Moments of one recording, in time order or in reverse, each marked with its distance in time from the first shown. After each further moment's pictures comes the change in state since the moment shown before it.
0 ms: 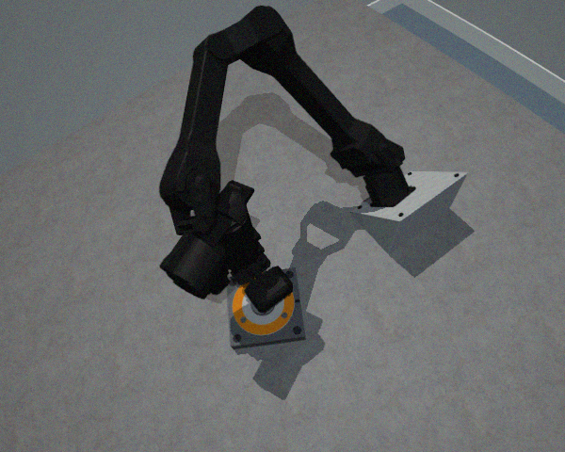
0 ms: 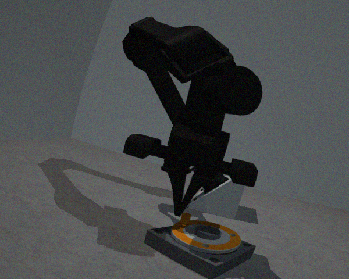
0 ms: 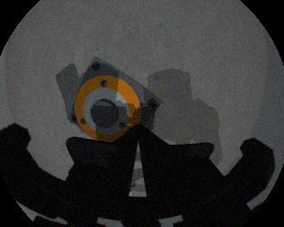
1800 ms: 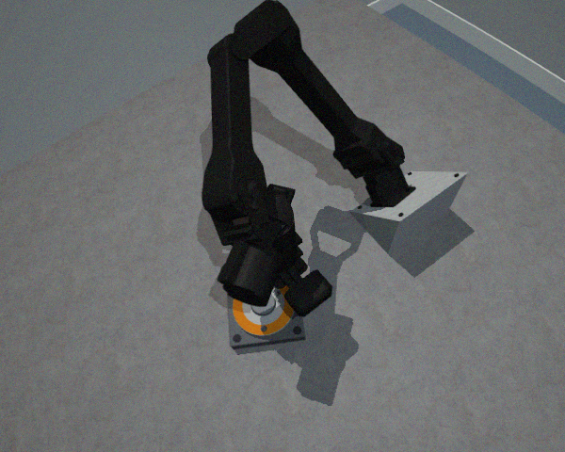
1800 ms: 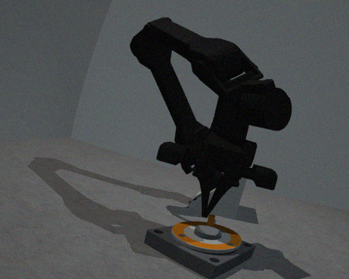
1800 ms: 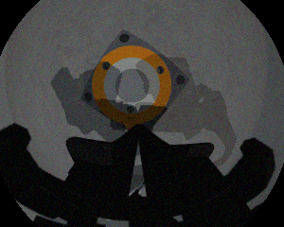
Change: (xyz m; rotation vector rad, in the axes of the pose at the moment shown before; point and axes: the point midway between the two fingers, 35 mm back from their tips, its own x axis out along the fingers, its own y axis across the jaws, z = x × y) arm 0.004 0.040 -0.041 -0.010 -0.008 -0.009
